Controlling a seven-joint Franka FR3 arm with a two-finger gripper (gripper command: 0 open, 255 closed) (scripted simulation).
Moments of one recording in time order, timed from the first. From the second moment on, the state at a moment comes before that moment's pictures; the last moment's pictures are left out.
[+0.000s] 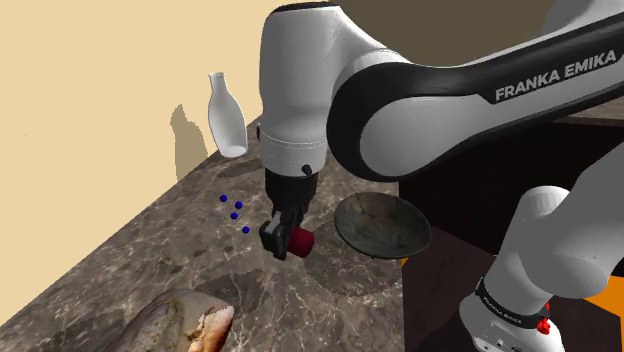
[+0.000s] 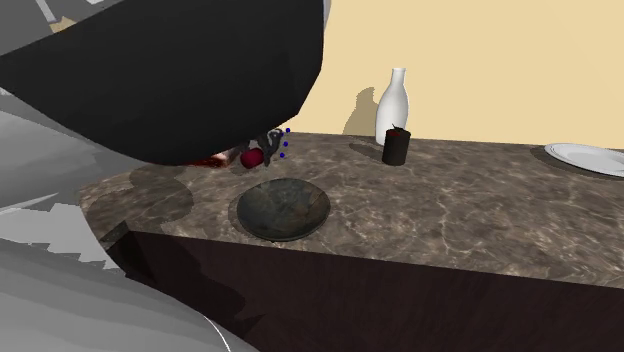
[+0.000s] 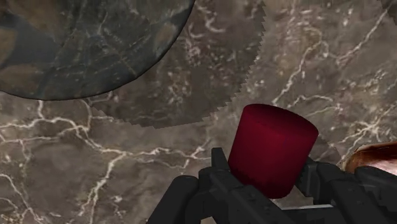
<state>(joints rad) 0.20 -0.31 0.58 -2.14 0.18 2.00 0.31</state>
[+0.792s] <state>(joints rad) 0.19 -0.32 0.56 -1.98 0.17 1.83 0.31</state>
